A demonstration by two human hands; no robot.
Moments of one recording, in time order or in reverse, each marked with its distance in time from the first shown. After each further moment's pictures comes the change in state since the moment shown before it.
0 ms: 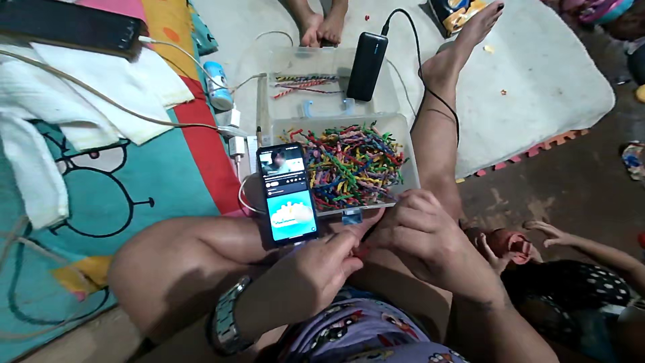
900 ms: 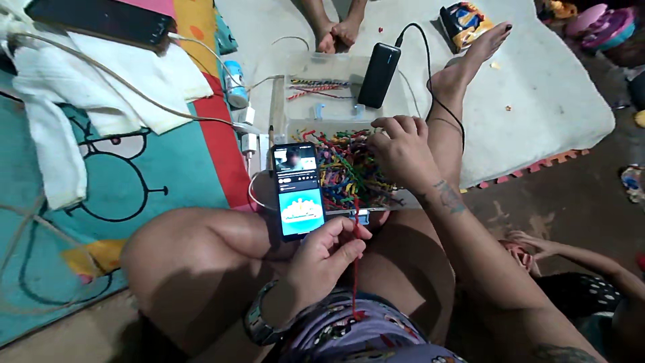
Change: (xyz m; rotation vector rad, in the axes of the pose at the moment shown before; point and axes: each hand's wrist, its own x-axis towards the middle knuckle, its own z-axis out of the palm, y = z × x) left_hand -0.002 0.005 0.022 -0.796 0.377 -0.262; right_hand 0.078 0.103 0.024 -0.460 -0.115 0.278
